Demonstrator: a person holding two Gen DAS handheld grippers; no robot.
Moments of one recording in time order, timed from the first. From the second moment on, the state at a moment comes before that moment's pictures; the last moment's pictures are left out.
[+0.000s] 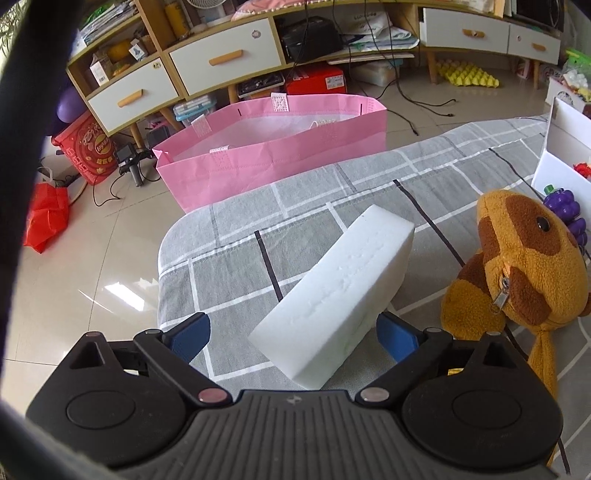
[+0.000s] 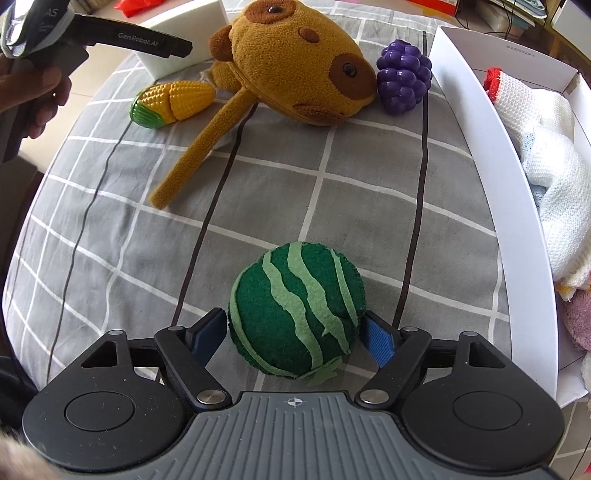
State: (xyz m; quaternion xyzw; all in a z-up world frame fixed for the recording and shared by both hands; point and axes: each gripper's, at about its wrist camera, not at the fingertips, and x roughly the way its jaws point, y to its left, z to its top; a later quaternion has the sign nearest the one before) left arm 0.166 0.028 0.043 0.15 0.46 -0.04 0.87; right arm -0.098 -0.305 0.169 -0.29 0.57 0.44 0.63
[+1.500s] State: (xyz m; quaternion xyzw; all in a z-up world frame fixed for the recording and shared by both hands) left arm 0.179 0.024 0.045 0.13 0.50 -0.11 0.85; right arm -0.105 -0.306 0.172 -0.31 0.56 0.45 0.63
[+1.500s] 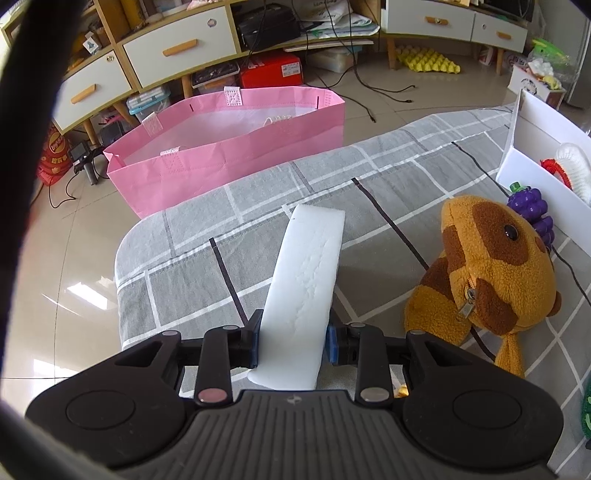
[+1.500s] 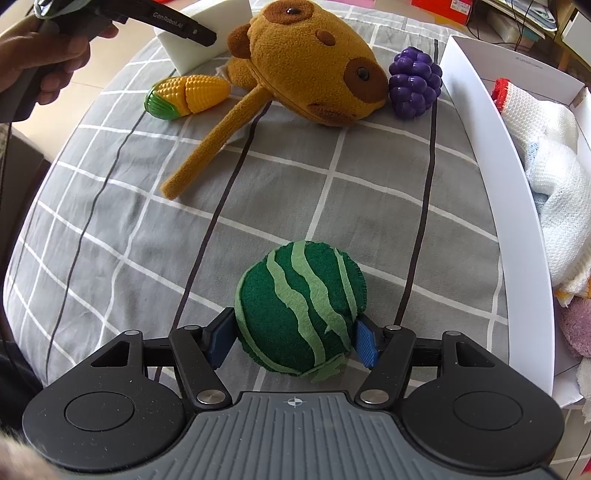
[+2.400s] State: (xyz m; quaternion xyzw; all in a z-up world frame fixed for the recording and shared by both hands) left arm 0.147 0.032 0.105 0.01 0.44 -0.13 0.89; right arm -0.093 -0.323 0.223 -0.25 0.52 0.48 0.66
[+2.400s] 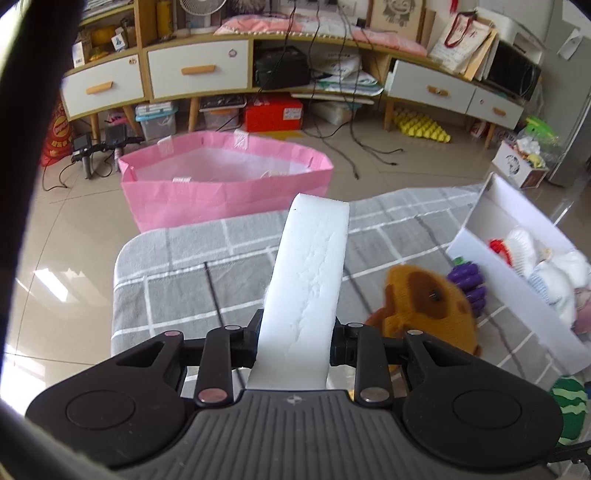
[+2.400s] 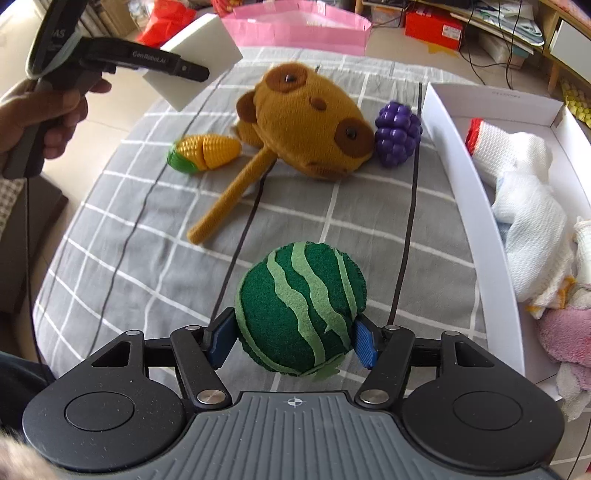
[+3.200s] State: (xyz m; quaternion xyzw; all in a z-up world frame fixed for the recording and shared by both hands) left arm 0.200 -0.250 0.094 0.06 0.42 -0.29 0.86; right arm 0.078 -0.409 0.254 -0.15 0.43 0.33 0.82
